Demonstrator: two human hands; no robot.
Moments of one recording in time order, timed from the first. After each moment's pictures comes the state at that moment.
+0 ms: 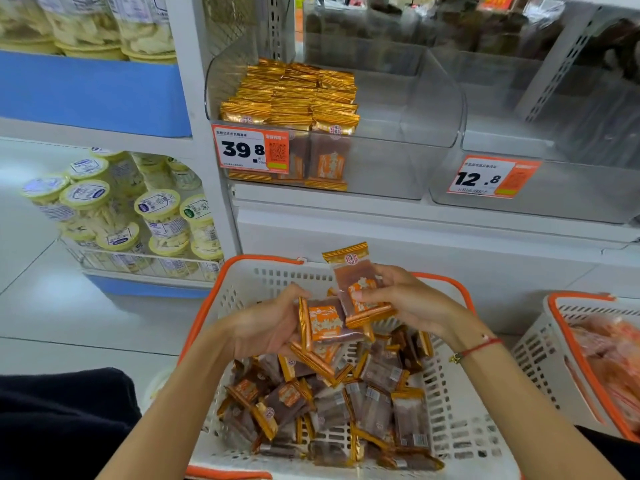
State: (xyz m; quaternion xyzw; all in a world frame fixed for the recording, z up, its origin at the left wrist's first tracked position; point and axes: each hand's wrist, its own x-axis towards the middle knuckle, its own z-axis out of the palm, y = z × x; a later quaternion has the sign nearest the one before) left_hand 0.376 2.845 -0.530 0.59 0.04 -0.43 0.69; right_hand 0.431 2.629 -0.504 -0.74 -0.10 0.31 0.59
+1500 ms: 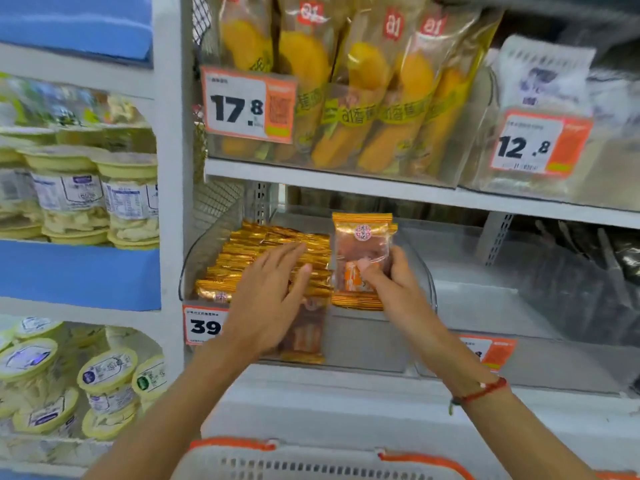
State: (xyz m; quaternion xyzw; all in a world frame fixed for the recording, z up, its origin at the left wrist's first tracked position) left_hand 0.535 2.845 -0.390 0.91 -0.09 0.28 0.28; right_hand 0.543 2.665 -0.355 -0.76 -0.16 -0.06 0.63
